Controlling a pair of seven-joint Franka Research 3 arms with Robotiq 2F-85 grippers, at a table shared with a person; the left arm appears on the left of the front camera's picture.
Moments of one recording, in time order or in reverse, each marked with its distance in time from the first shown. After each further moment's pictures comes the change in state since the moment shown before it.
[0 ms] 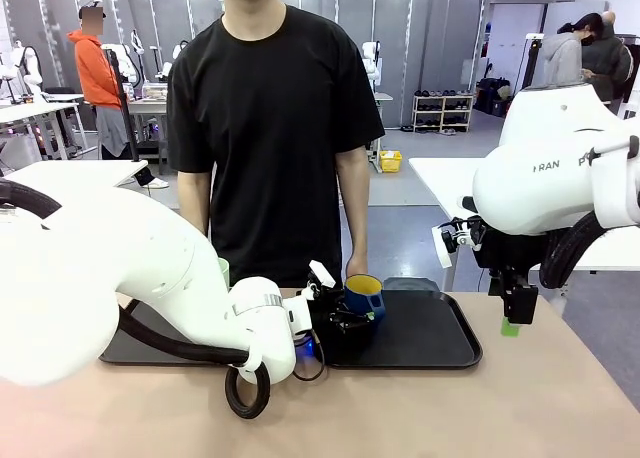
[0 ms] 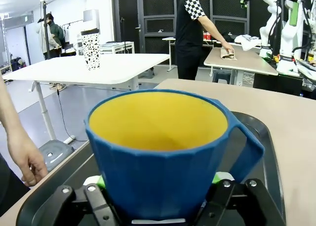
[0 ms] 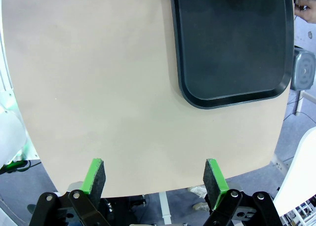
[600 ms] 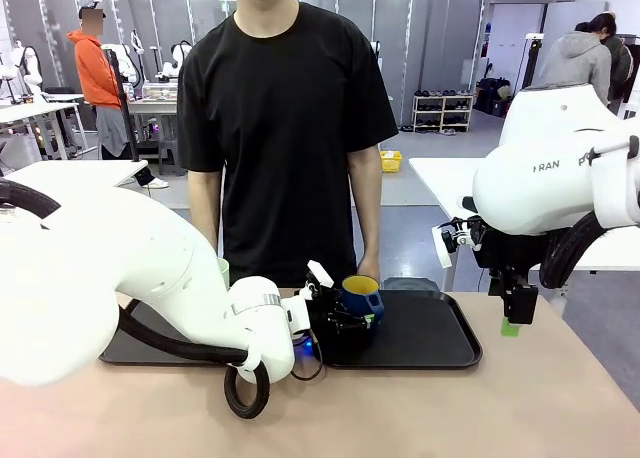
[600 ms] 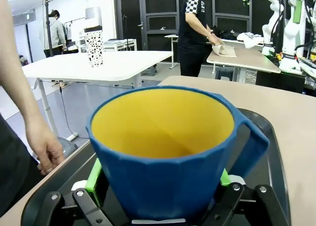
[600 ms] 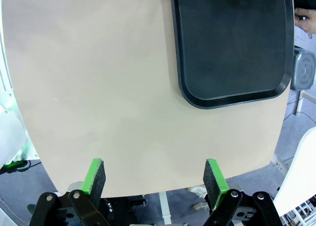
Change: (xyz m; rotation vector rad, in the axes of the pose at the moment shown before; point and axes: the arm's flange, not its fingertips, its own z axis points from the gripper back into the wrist) left arm -0.001 0.005 0.004 0.013 0.014 -0.005; right arm 0.000 0.000 0.000 0.000 0.000 0.000
